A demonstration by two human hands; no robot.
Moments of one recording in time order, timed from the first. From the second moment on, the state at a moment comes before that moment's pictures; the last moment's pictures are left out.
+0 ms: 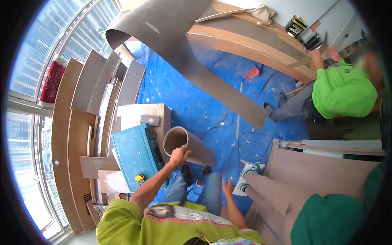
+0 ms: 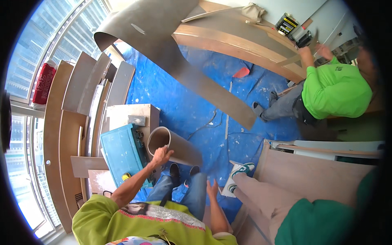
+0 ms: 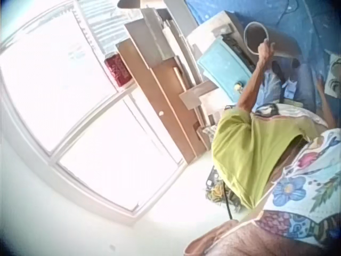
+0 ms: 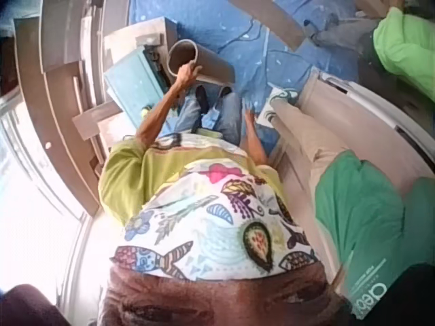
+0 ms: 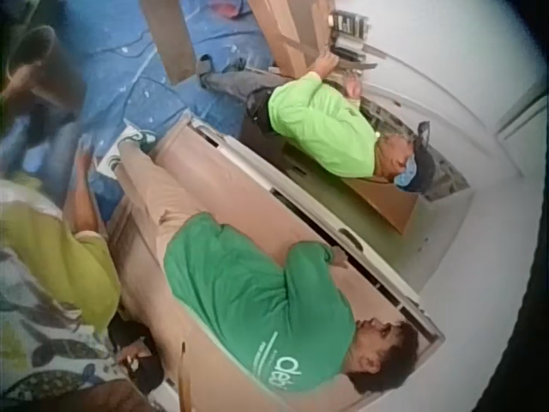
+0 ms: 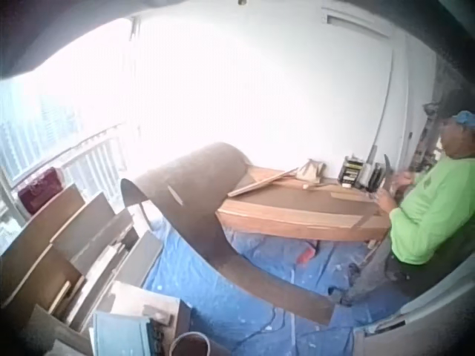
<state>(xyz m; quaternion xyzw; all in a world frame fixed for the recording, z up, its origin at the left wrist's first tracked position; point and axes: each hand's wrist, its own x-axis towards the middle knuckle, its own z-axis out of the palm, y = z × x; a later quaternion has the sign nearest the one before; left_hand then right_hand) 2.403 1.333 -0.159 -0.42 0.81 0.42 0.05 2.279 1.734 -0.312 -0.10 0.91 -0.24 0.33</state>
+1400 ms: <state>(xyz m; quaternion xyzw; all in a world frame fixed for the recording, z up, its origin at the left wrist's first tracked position) 1.904 0.785 0.084 -0.27 0.87 0.42 -0.06 1.793 1.157 -0.104 0.03 0.75 -0.61 0.25</state>
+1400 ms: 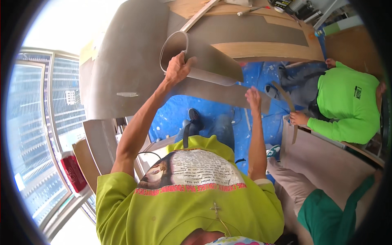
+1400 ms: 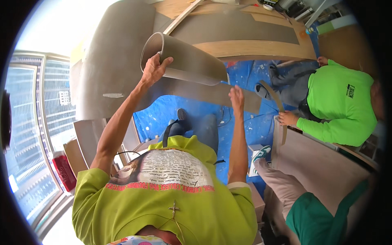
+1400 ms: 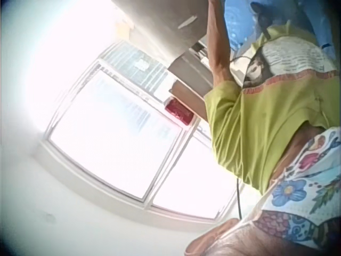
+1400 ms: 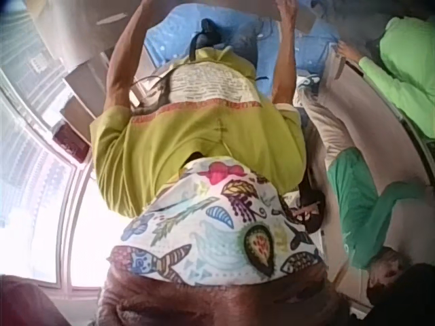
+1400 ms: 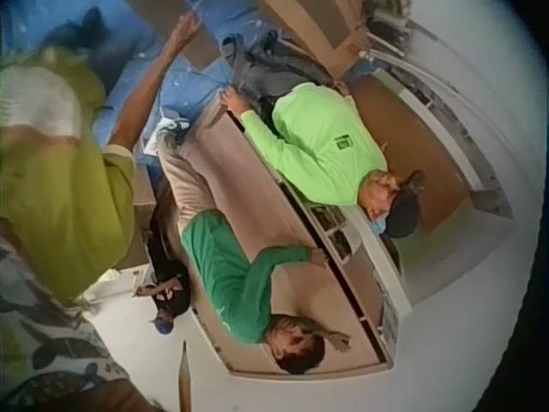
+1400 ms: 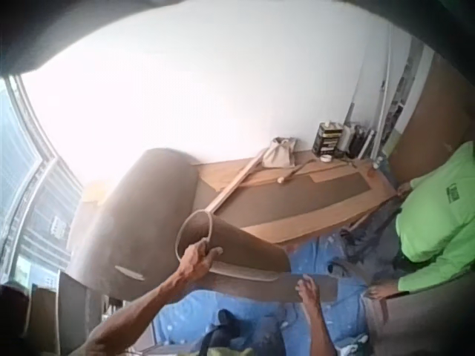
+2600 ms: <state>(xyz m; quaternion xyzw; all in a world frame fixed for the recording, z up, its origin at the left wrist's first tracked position) 1.772 0.768 0.189 -0.07 0.97 0.19 0.12 1.639 0.868 0.092 -0.53 0.59 -0.56 -0.25</state>
